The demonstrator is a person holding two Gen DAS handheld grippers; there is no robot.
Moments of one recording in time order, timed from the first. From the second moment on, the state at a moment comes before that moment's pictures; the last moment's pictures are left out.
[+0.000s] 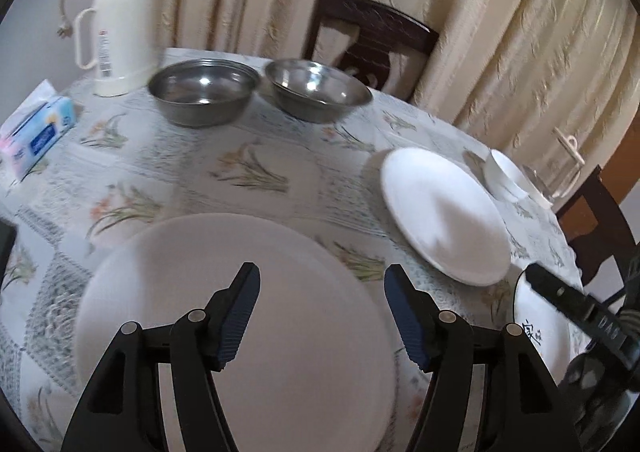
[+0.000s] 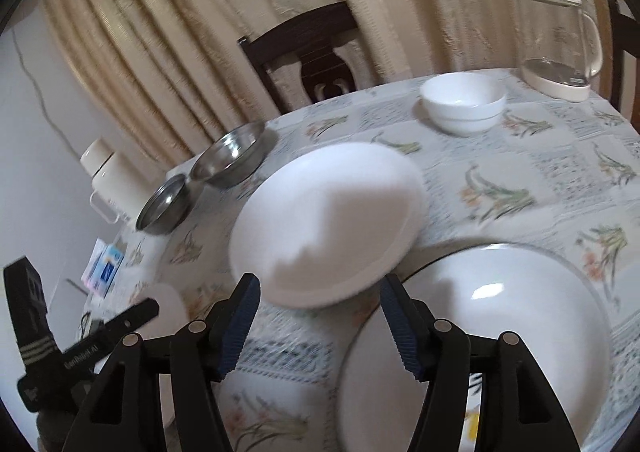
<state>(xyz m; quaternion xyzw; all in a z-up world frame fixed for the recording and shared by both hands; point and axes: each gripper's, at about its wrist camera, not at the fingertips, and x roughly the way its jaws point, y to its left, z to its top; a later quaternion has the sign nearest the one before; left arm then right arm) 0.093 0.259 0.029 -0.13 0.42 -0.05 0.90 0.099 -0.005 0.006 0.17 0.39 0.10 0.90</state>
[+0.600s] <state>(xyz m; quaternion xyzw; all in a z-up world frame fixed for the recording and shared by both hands) 0.176 0.213 0.011 -0.17 0.48 -0.09 0.86 0.177 -0.061 -0.006 0.22 0.44 0.11 0.86</state>
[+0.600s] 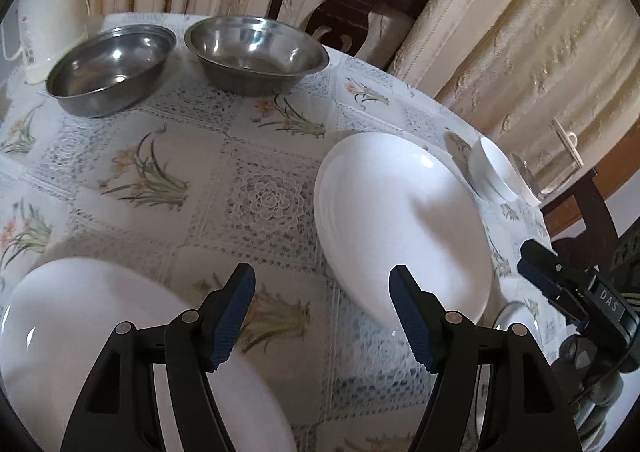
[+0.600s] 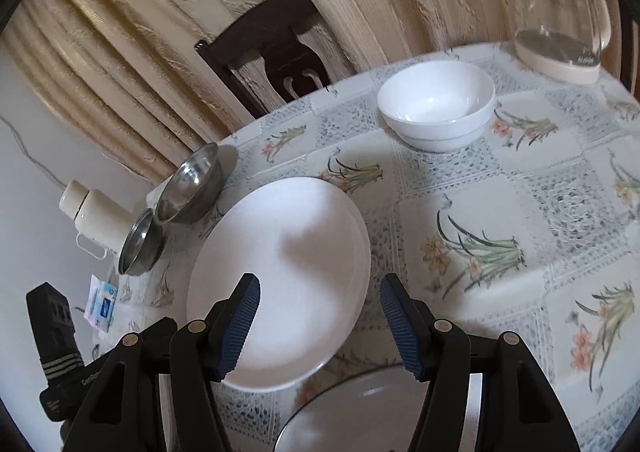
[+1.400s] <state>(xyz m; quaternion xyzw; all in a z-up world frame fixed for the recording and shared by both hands) 0.242 0.200 -0.016 -0.21 0.52 -0.12 0.82 0.236 -0.071 -0.043 0.27 0.53 0.13 0.80</state>
